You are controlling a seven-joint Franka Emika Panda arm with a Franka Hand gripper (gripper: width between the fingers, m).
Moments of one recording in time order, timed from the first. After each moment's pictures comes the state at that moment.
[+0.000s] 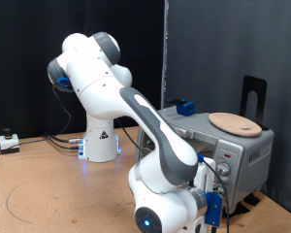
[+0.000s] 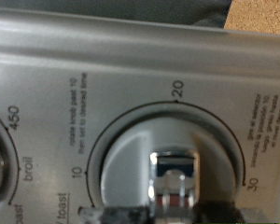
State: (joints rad) arm -0.58 1.02 0.67 -1.62 0.63 1.71 -0.06
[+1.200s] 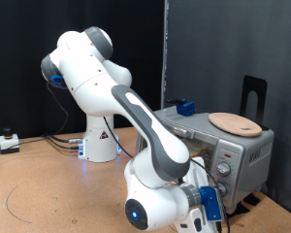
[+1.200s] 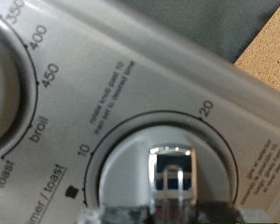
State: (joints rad) arm -0.67 0.99 0.73 -1.75 0.70 1.87 -0.48
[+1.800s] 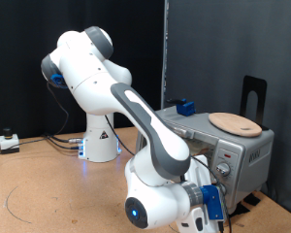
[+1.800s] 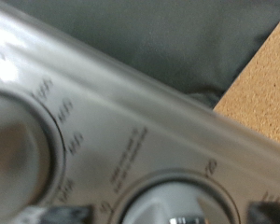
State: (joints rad) arm -0.67 0.99 0.74 -1.72 0.72 1.87 -0.43
